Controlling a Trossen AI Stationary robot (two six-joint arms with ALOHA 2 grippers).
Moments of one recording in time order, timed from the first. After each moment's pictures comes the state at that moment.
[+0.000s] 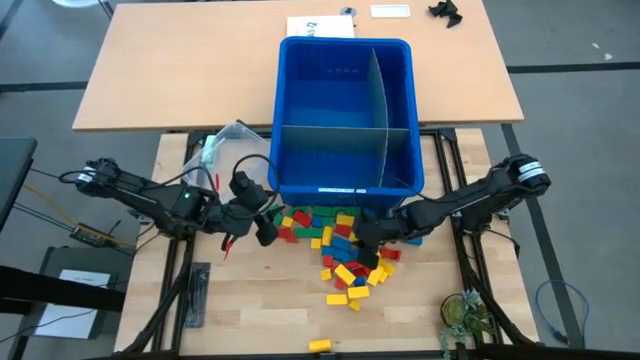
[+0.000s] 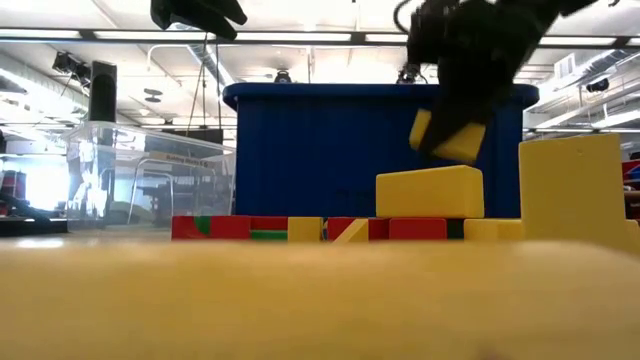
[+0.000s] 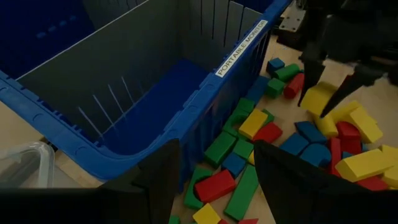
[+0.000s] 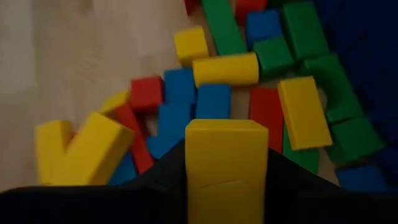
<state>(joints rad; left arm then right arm) -0.32 1.18 1.09 -0.64 -0.74 -0.50 0.27 1.48 0.93 -0.39 0.25 0.51</state>
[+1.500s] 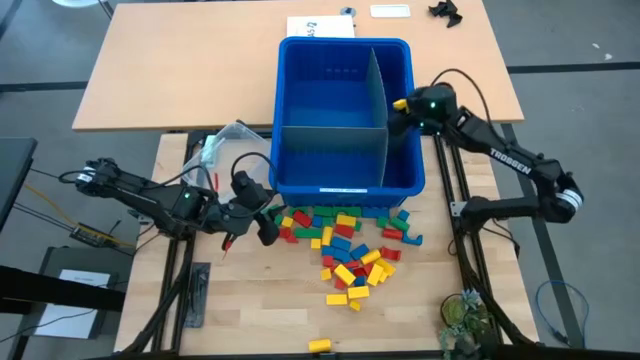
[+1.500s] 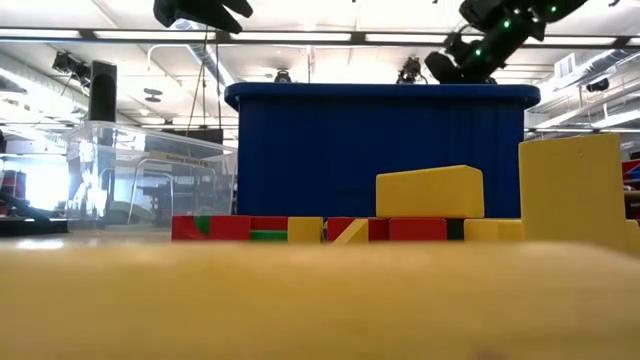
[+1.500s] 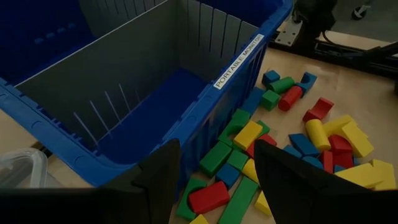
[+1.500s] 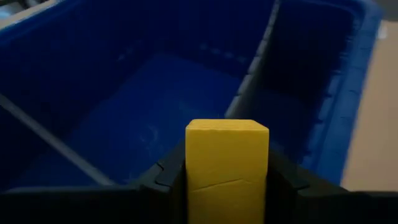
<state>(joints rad) -0.32 1.18 1.09 -0.59 -0.75 -0.50 -0.81 1.14 0.98 -0.31 0.18 0.15</state>
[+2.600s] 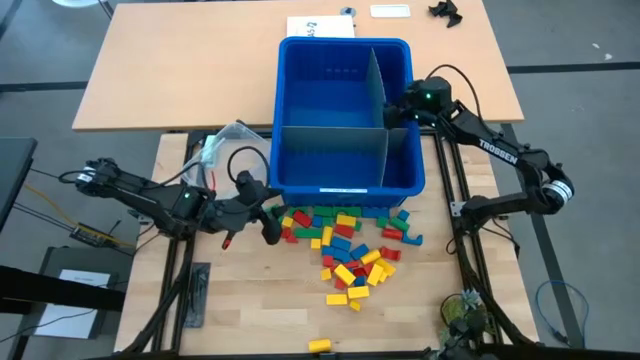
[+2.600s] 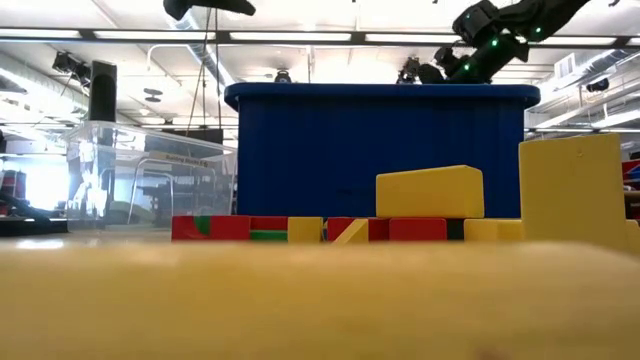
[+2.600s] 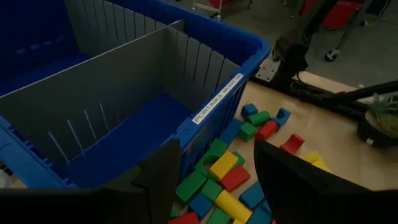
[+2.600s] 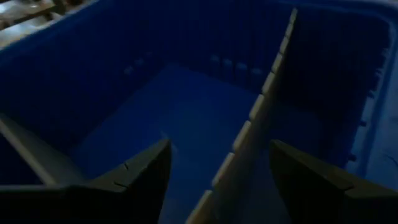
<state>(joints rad) -0.32 1.18 1.09 -0.43 -0.75 -0.50 -0.87 1.23 0.98 -0.16 0.06 0.12</state>
